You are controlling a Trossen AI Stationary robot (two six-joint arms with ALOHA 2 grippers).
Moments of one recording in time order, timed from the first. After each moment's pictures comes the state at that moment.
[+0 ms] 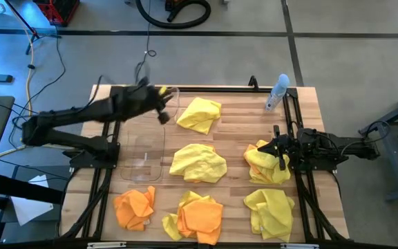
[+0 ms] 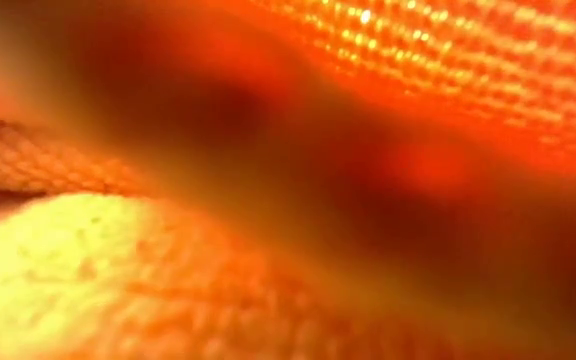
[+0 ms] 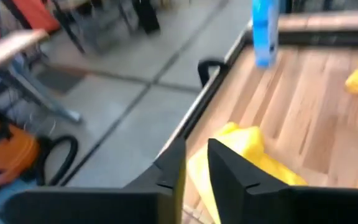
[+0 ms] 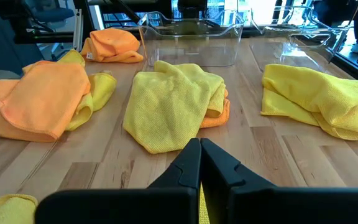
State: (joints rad) left arm 0.30 1.12 1.01 -0.31 -0.39 0.18; right arm 0.01 0.01 0.12 -0.38 -0.04 0.02
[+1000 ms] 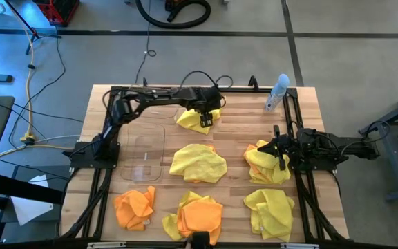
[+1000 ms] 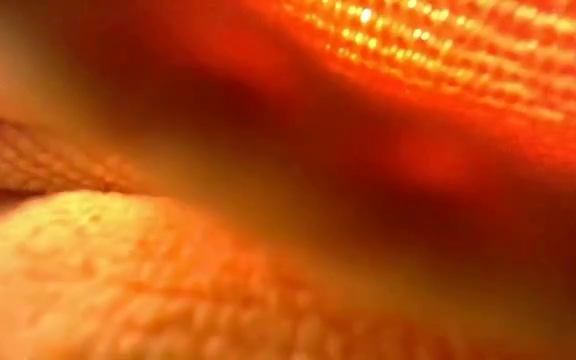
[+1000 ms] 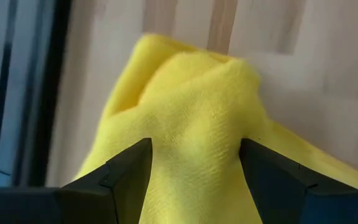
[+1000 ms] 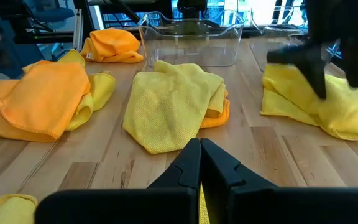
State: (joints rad) left arm 0.38 2.26 1.81 -0.69 -0.19 0.30; right arm 0.01 0.01 0.12 -0.38 -0.04 0.02
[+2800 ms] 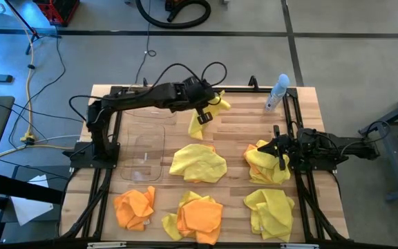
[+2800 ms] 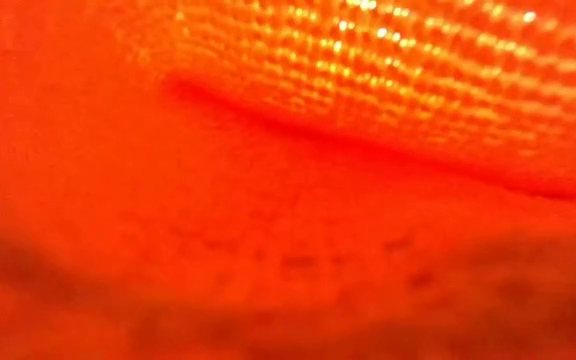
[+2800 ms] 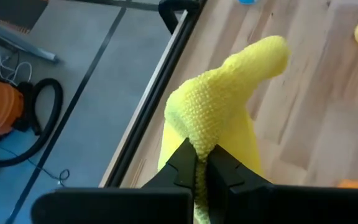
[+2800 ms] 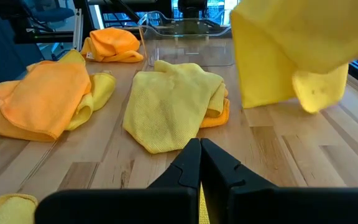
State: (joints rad) left arm 0.22 1.86 1.85 -0.88 -0.45 0.05; right arm 0.01 0.01 0.12 -0.38 -0.04 0.02
